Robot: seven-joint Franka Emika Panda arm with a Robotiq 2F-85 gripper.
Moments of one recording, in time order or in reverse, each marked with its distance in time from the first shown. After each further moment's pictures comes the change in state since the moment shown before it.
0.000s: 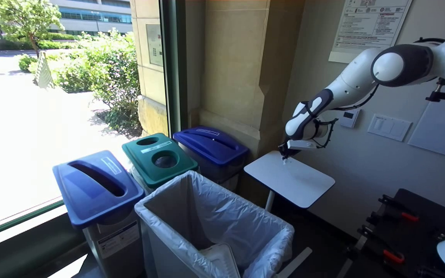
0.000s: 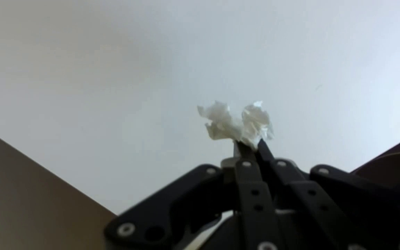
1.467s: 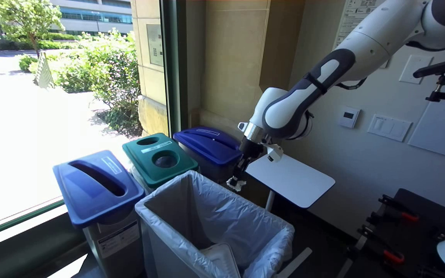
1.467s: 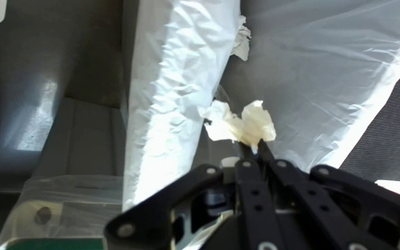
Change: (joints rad) arm 0.080 -0.340 0.593 -0.418 -0.005 0.000 -0.583
